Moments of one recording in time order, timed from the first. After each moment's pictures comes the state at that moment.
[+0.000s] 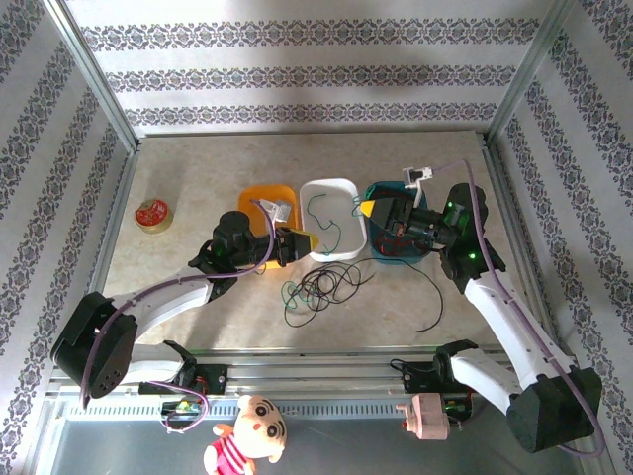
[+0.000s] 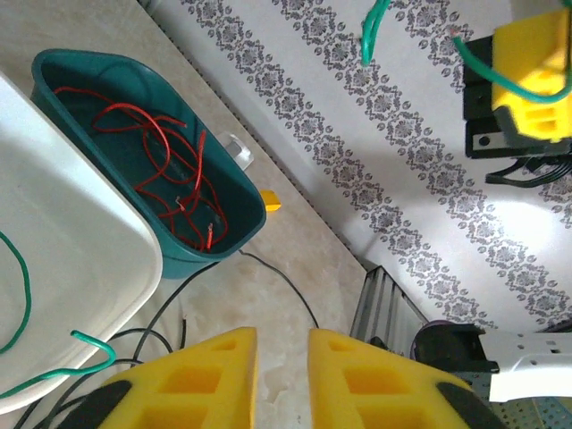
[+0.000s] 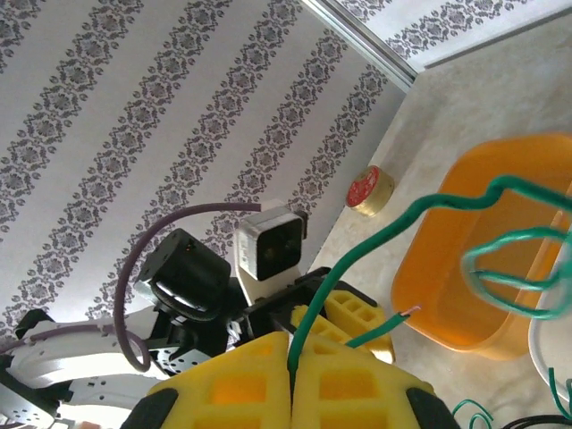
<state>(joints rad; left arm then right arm) -0.55 1.29 0.63 0.48 0.63 -0.63 0.23 0.99 0.79 0.08 -0.93 0.86</state>
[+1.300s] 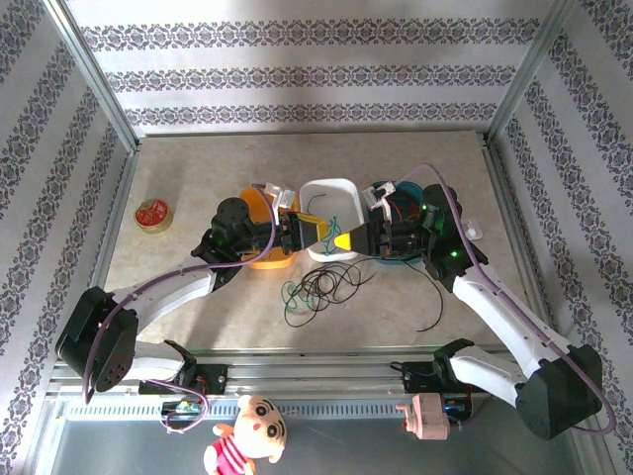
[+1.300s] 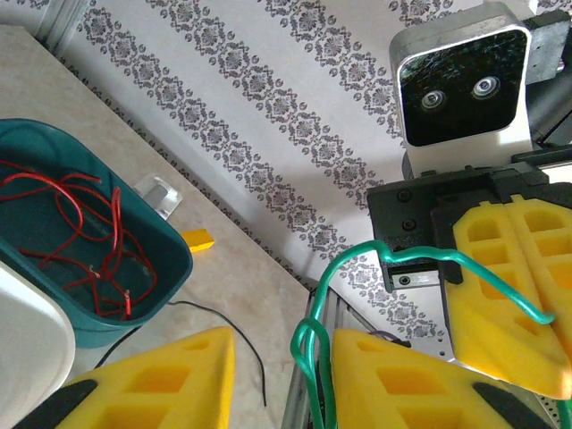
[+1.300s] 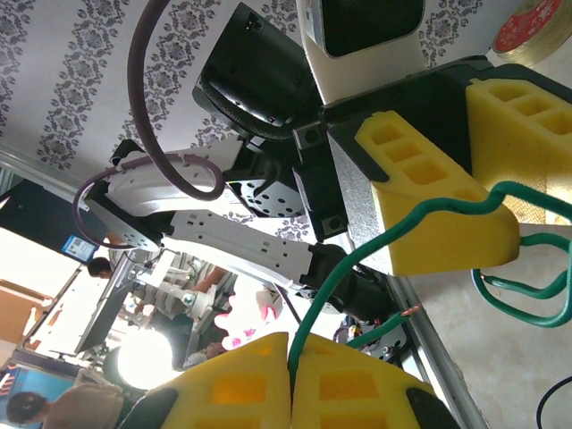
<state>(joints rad) -0.55 1.34 0.75 0.56 0.75 -0.68 0.39 1.06 0.81 0.08 -1.22 0.84</state>
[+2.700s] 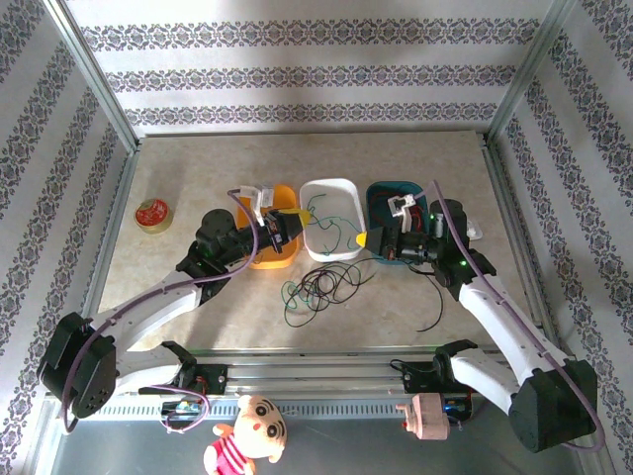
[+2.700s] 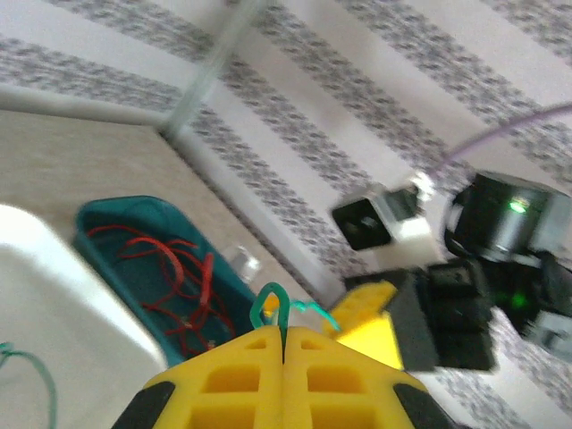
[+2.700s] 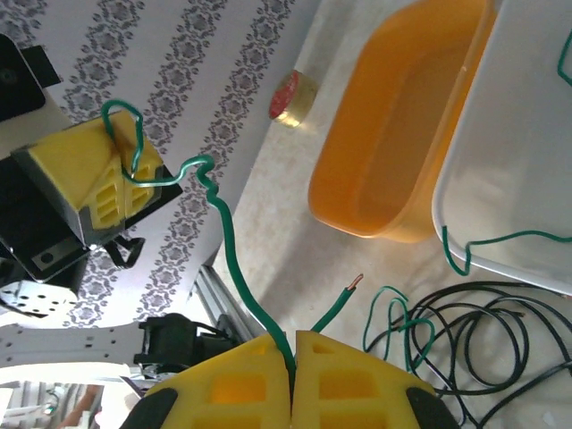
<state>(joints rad) -0.55 1.16 0.66 0.50 0.40 -0.64 0.25 0.99 0.68 -0.18 -0.88 0.63</state>
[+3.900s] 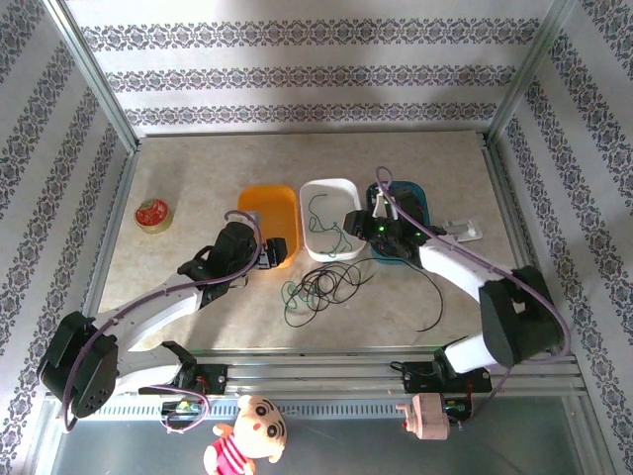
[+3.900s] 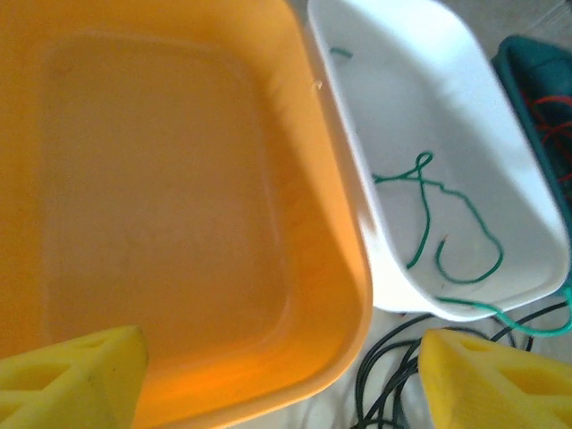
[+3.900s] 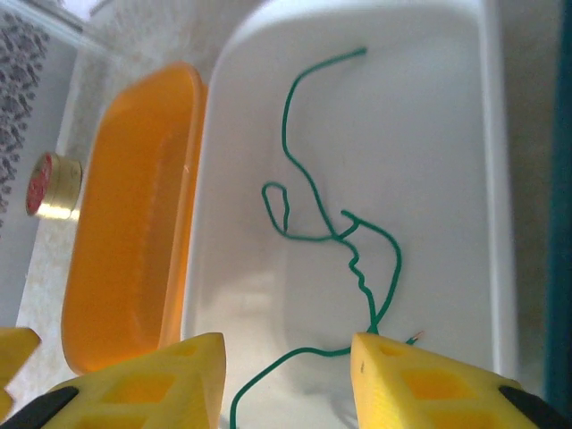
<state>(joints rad) -0.57 1.18 0.62 -0.11 -0.09 -0.58 0.38 1.41 0.79 -0.03 -0.33 0.64</state>
